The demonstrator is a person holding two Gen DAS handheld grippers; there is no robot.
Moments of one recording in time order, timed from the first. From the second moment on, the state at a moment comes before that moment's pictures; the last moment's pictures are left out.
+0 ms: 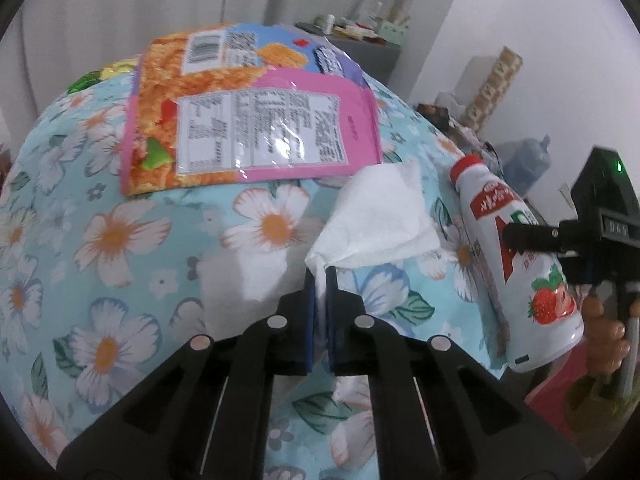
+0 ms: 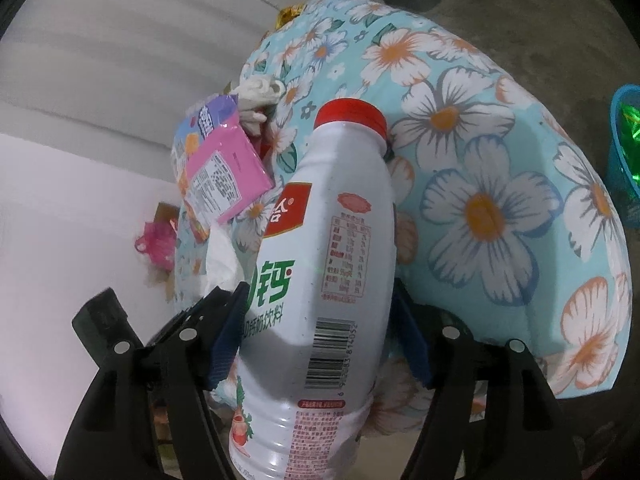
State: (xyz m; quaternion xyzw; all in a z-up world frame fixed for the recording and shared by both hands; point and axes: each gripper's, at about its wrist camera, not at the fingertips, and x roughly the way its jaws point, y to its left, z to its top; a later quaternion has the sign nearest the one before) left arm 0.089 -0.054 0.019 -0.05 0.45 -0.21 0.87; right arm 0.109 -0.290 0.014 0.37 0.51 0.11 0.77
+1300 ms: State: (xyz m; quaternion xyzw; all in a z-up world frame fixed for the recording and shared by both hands) left arm 0.053 -0.065 0.071 0.03 0.37 -0.15 0.92; right arm 0.094 -0.292 0.020 0.40 0.49 0.12 0.77
